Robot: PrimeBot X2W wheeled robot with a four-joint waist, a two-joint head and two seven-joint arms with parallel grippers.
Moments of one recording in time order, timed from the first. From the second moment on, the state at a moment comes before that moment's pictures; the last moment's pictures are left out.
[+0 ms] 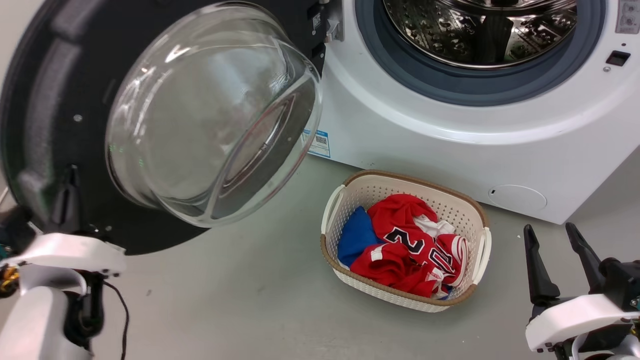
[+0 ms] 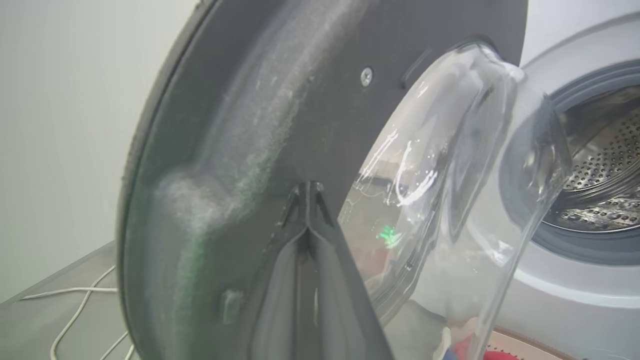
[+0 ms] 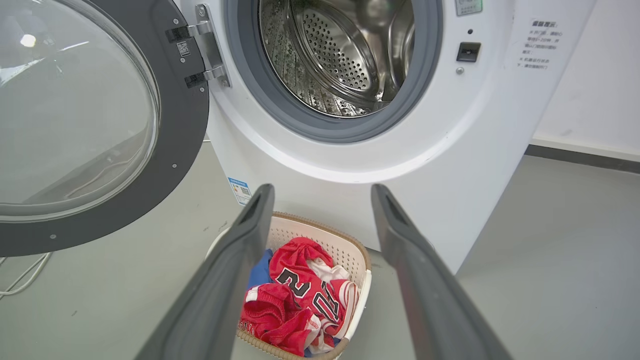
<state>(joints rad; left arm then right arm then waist) -0.28 0.43 -0.10 0.27 -0.60 0.11 -0.26 0.04 -0.08 -0.08 -0.07 0.11 0.13 0.00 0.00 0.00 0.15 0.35</state>
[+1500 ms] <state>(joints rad) 0.04 0.17 -0.11 0.14 -0.31 -0.05 -0.26 0.05 -0.06 -0.05 0.02 0.11 0.13 -0.04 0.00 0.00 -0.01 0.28</state>
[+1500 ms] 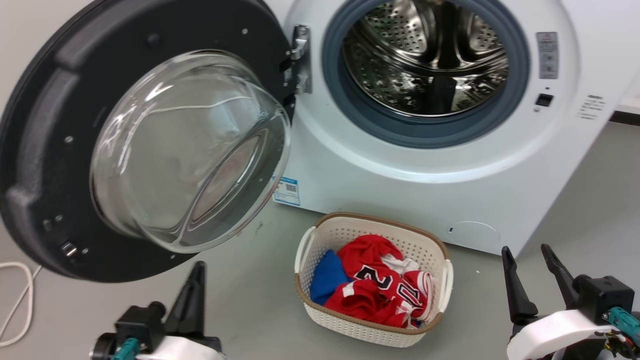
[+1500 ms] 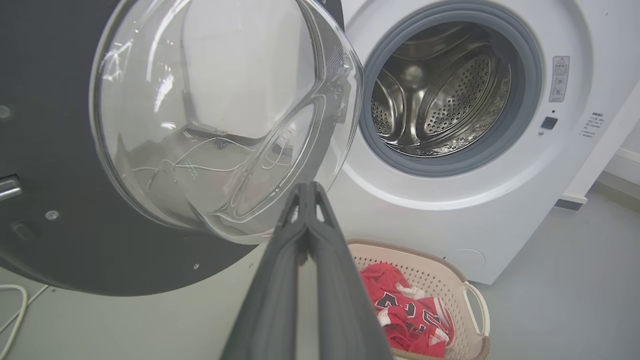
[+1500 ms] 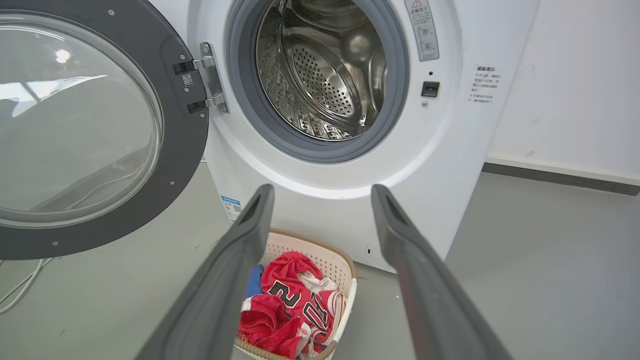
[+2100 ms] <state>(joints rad) -0.07 0.15 -0.17 0.25 -0.25 -0.07 -0.26 0.05 -0.06 -0.04 0.03 0.11 0.13 -0.04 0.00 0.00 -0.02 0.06</state>
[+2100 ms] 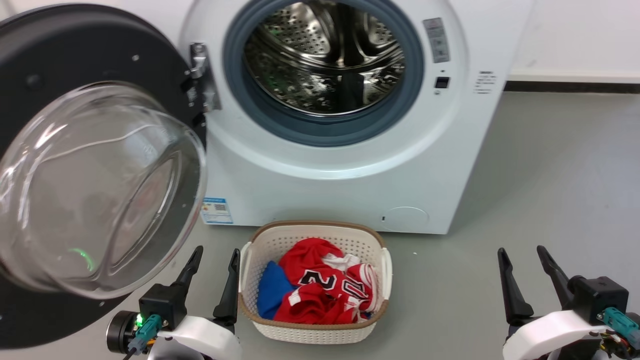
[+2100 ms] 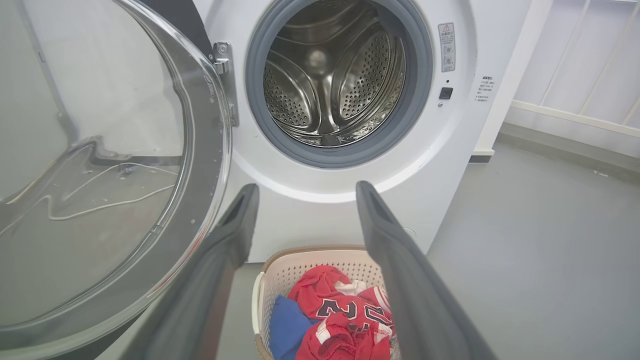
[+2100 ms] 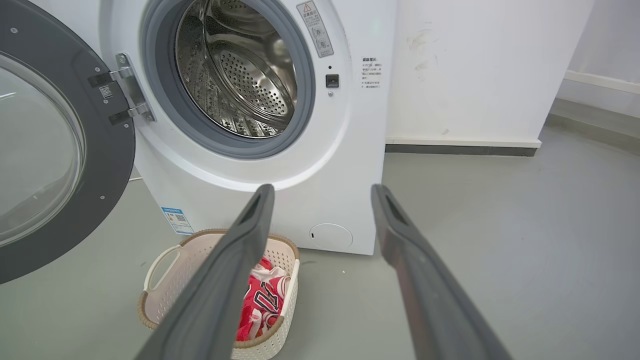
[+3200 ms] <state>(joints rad) -0.09 0.13 -0.12 0.27 -0.23 -0.01 -0.26 0.03 -0.09 0.01 0.02 0.13 0.13 -0.04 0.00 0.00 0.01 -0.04</state>
